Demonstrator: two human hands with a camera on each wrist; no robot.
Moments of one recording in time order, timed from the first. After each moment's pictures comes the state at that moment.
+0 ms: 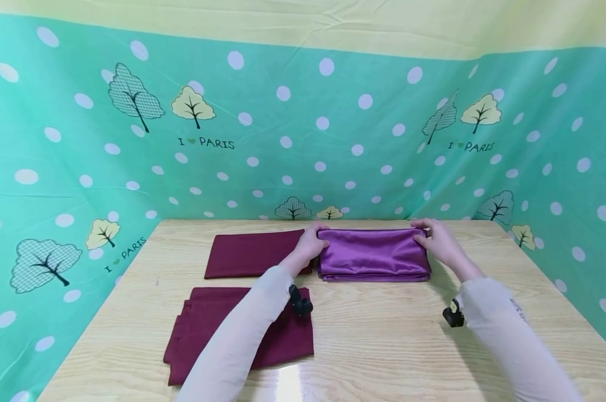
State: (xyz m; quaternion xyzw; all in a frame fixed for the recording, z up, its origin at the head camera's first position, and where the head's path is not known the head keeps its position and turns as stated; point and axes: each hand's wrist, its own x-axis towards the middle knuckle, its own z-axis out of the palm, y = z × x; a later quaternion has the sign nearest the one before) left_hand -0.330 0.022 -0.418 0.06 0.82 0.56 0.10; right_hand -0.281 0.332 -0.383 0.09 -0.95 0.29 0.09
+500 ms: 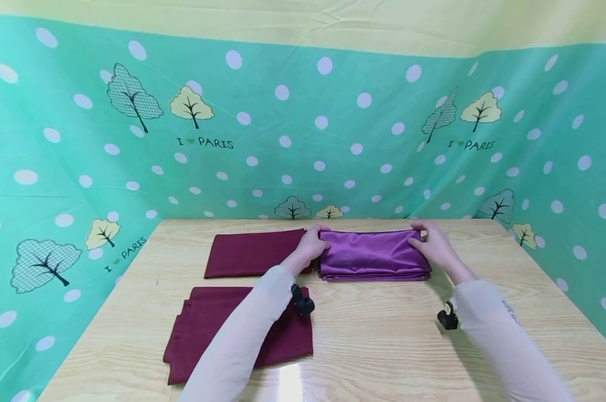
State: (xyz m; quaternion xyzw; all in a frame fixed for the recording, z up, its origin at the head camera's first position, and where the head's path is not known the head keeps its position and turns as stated) left_hand -0.335 0.028 -0.426 0.05 0.83 0.54 0.11; right_hand -0.282 0.327 -0.400 0.05 -0.93 0.34 0.08
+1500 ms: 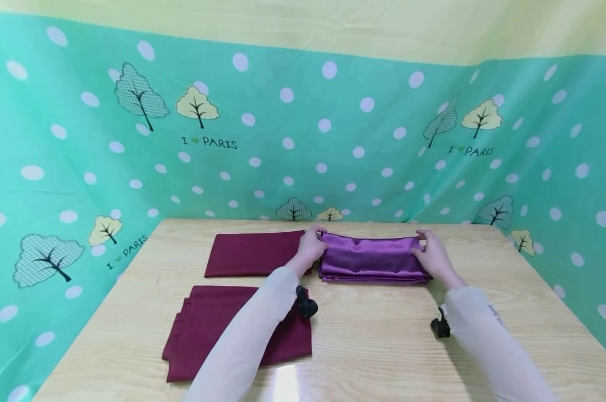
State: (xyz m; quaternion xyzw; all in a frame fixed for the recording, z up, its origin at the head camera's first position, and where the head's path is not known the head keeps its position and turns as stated) left_hand -0.333 0.030 -0.426 0.01 0.84 0.54 0.06; right_hand -0.286 0.331 -0.426 0.02 -0.94 0.33 0.11
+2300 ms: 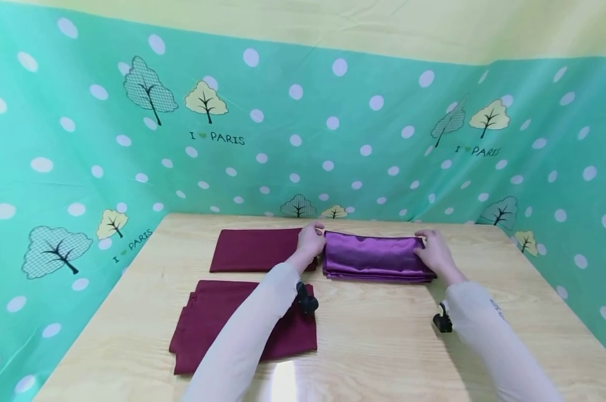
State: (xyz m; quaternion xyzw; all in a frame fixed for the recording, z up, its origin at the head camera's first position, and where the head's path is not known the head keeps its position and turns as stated) left_hand -0.328 0.019 -0.418 -0.03 0.84 0.55 0.04; right_hand -0.285 0.320 -0.415 0.03 -0.96 0.25 0.10
